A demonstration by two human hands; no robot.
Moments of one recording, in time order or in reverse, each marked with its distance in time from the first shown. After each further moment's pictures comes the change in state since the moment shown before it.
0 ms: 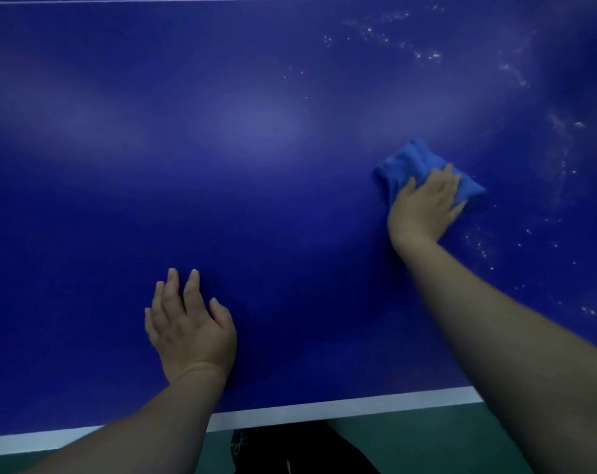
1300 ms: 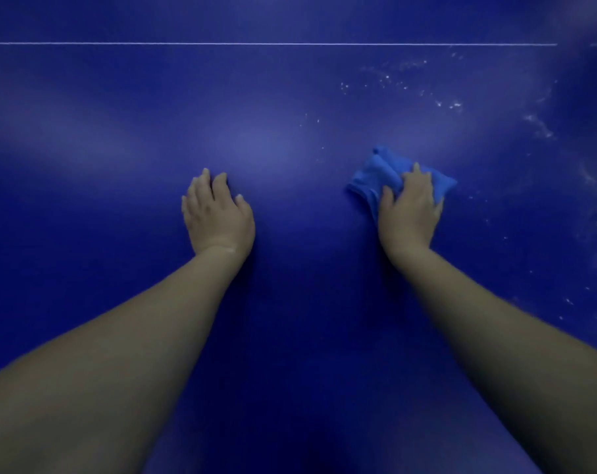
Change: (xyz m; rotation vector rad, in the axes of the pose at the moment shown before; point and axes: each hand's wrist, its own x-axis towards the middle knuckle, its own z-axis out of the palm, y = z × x) left_hand 0.225 0.125 -0.007 -0.142 0.059 0.201; right_hand 0.045 -0.080 0.038 0.063 -0.086 -0.289
